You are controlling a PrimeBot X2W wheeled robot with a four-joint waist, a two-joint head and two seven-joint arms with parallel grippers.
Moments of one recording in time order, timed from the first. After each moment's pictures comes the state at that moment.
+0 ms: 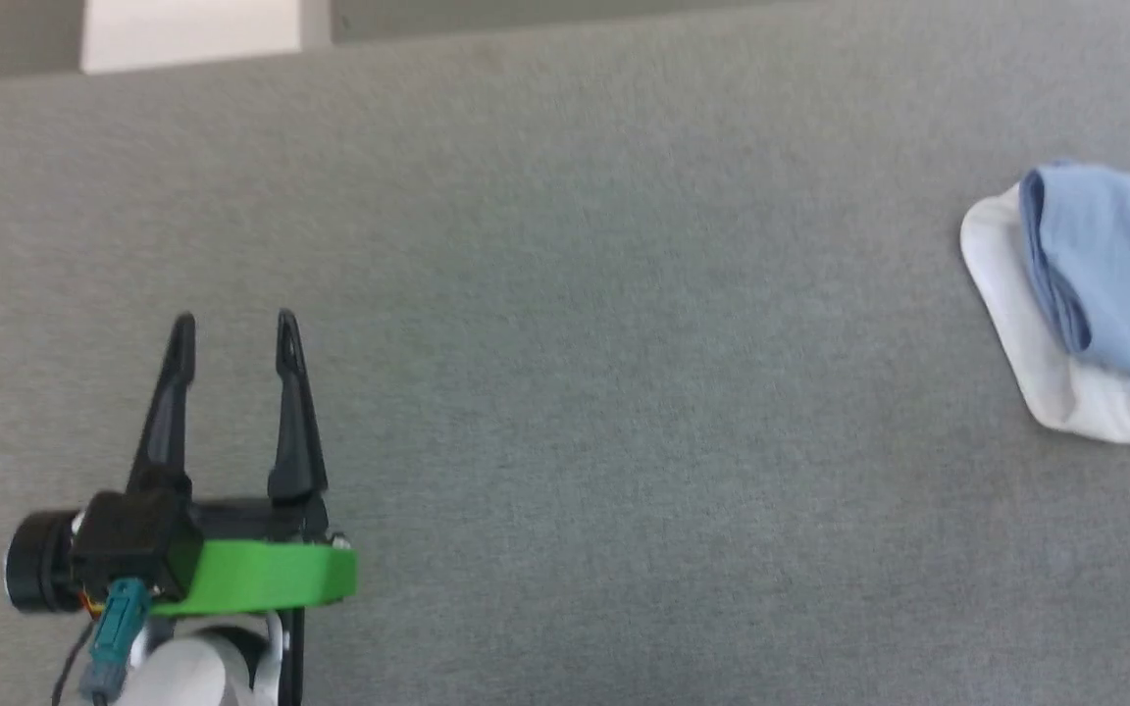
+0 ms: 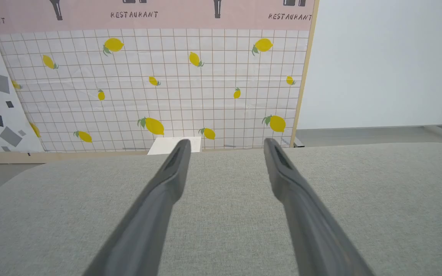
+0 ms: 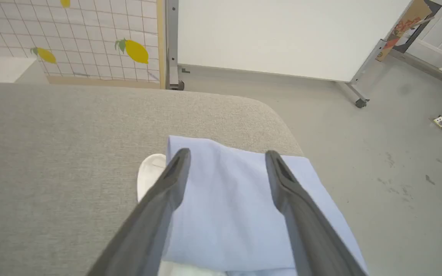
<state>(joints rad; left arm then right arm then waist) -0.09 0.41 -0.33 -0.27 -0.35 0.41 -0.25 -0.36 -0.33 -0.27 0.13 0.10 0.13 0.24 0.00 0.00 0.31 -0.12</state>
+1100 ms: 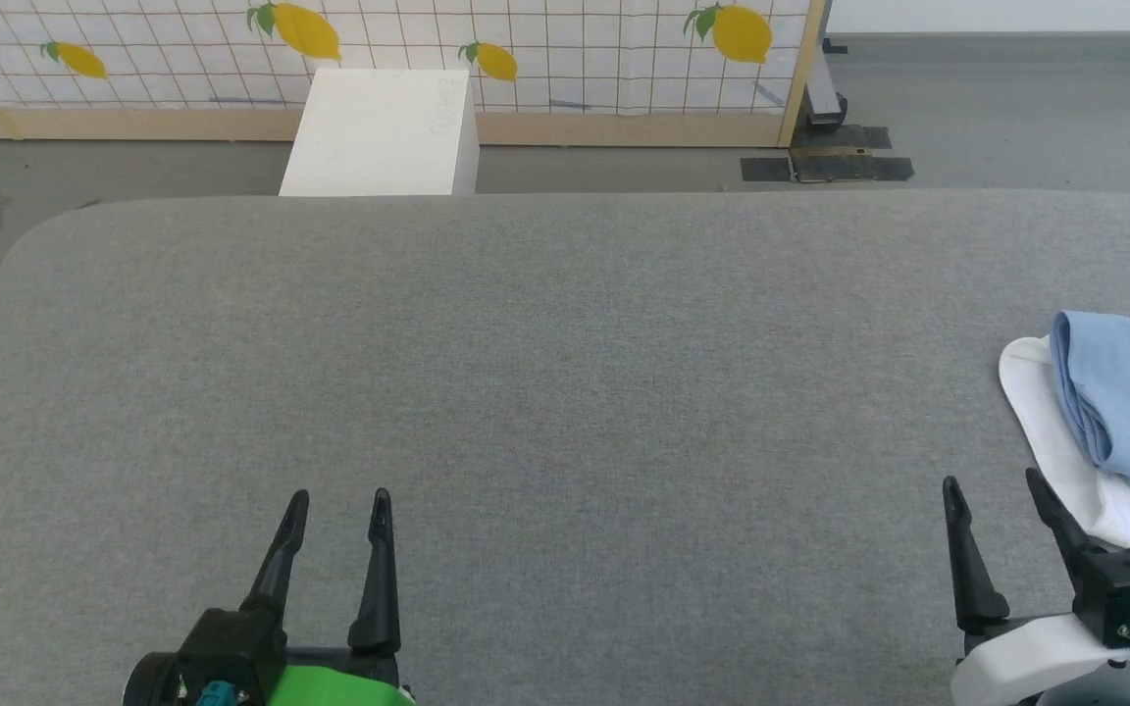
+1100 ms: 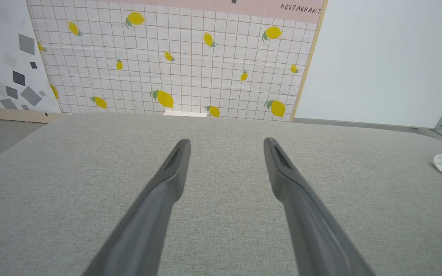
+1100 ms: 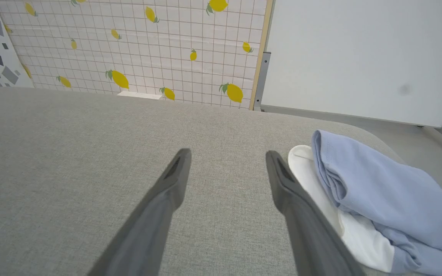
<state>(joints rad) 0.13 0.24 -0.30 -0.13 -0.33 0.20 -0.26 0.12 -0.05 -0.11 -0.04 -0.03 0.13 -0.09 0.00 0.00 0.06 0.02</state>
